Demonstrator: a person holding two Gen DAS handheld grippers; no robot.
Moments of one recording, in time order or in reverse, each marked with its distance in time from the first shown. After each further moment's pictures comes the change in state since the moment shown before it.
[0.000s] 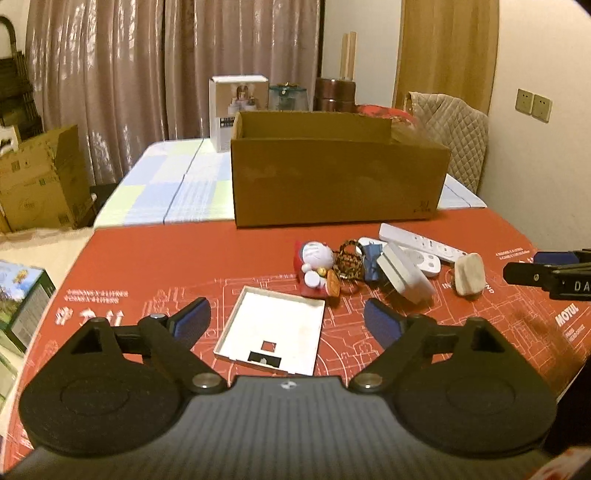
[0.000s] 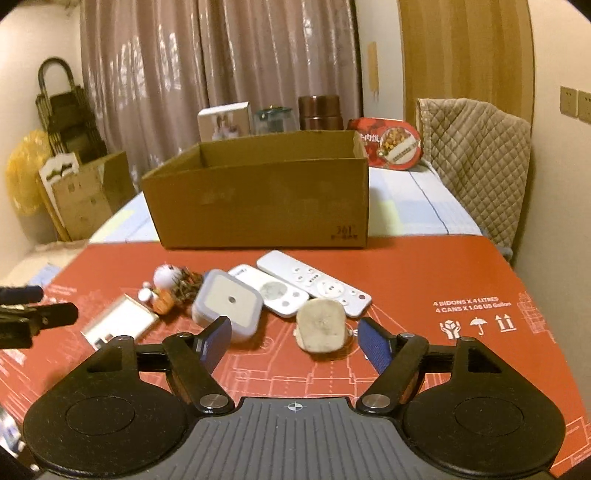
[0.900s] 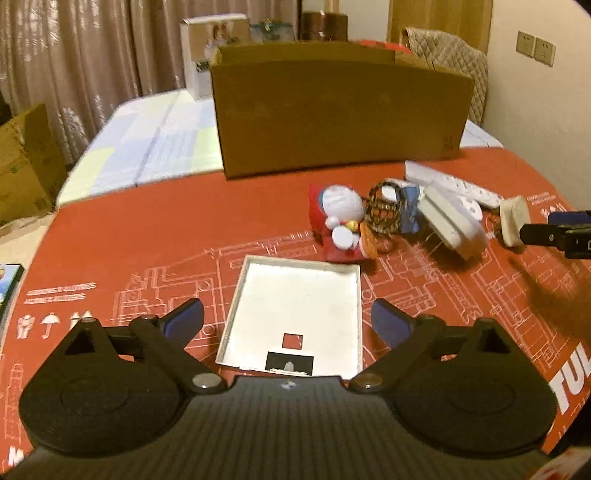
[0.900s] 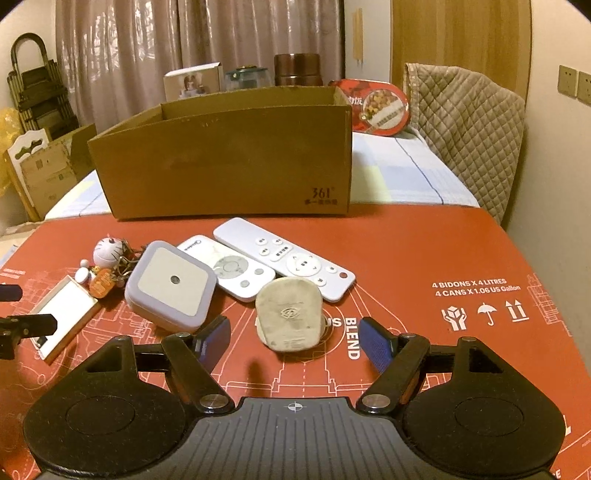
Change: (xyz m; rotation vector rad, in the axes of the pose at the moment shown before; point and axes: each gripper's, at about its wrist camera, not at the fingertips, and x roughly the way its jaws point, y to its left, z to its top) left arm 0.086 0.020 -0.003 0.106 0.175 -0.035; right arm 0.070 -0.019 -0.007 0.021 0.105 -0.075
